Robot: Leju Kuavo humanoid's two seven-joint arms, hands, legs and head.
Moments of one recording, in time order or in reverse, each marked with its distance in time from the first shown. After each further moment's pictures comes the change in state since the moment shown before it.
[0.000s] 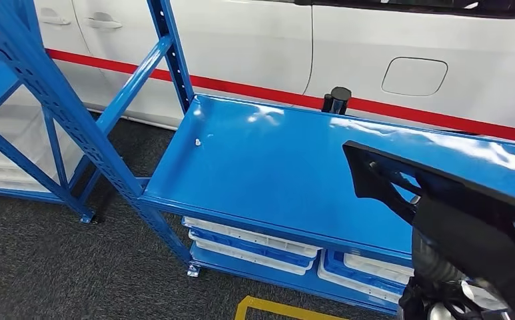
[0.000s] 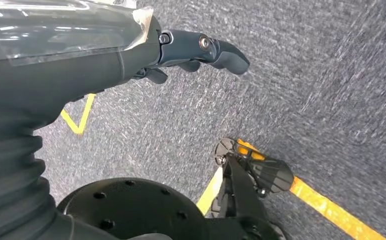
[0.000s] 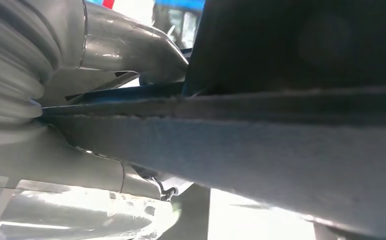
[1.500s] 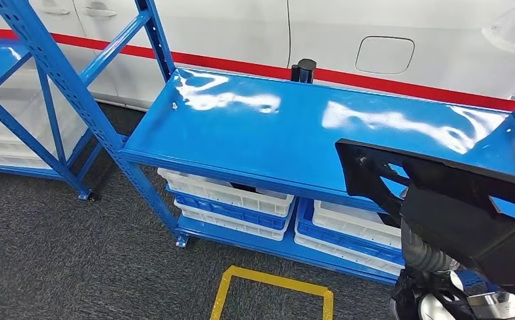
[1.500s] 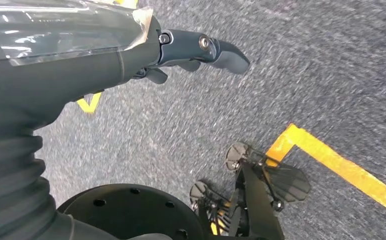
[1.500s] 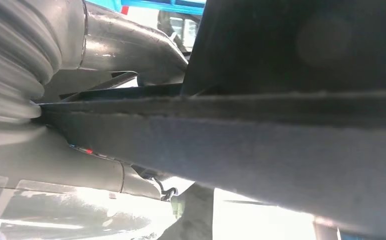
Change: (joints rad) left arm -0.004 0.011 0.041 0.001 0.019 -0.020 -0.009; right arm -0.043 -0.001 0.042 0.055 -0.002 -0.026 0.002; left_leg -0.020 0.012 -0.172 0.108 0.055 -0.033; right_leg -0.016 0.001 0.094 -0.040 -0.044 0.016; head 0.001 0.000
